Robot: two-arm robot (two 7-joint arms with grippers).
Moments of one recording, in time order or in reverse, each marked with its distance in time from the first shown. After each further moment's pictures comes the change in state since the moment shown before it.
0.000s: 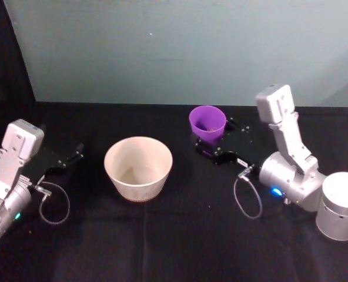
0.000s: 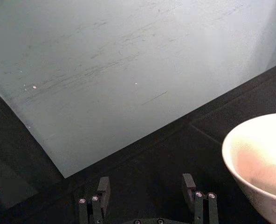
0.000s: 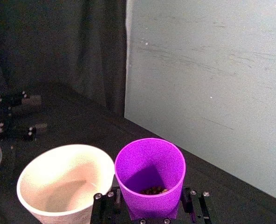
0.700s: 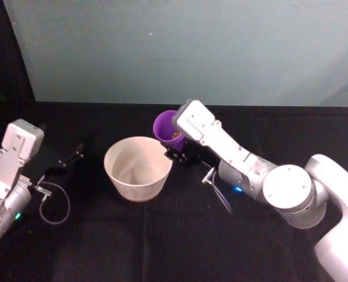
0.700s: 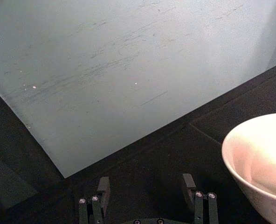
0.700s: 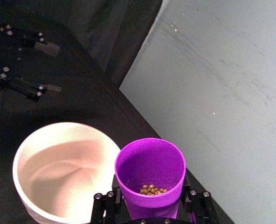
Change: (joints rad) left arm 0.000 0.000 0.000 0.000 0.000 0.000 0.000; right arm 0.110 -0.038 -0.204 -0.024 -0.396 0.119 -0.098
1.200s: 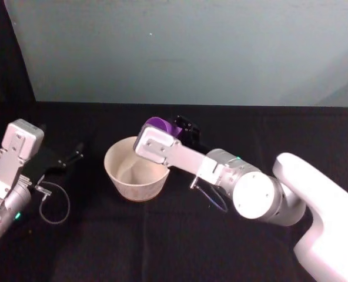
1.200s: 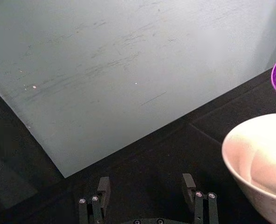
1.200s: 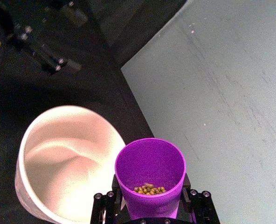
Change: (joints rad) left arm 0.000 0.000 0.000 0.000 0.000 0.000 0.000; right arm 0.058 -0.012 -0.127 -0.001 -0.250 0.079 -0.023
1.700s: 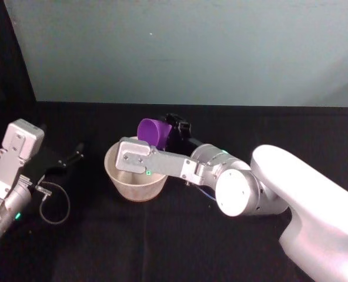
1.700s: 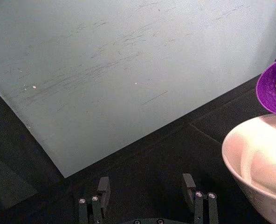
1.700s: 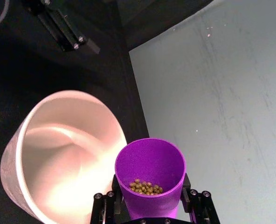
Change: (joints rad) left arm 0.000 0.000 0.000 0.000 0.000 0.000 0.000; right arm 0.082 -0.020 -0.093 0.041 -0.187 0.057 0.054
